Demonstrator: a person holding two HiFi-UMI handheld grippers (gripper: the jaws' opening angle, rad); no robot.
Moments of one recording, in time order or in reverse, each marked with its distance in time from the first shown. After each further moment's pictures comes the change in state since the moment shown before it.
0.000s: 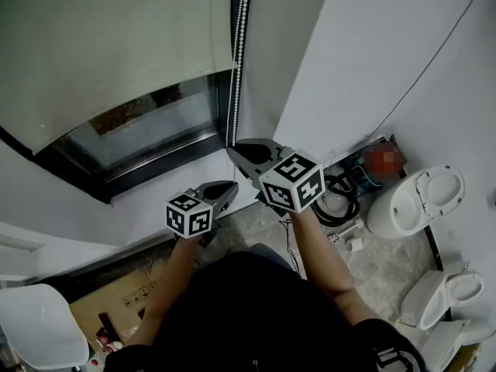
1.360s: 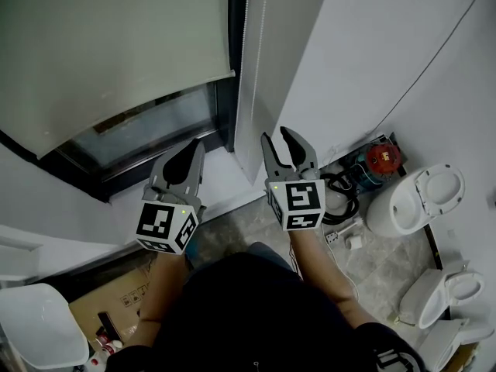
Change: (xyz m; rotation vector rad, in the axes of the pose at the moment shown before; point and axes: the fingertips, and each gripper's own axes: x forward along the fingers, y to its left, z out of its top) left arm -0.101 -0.032 0.180 0.429 -0.434 0.422; right arm -0.077 -0.063 0.011 -0.133 -0.174 -0.641
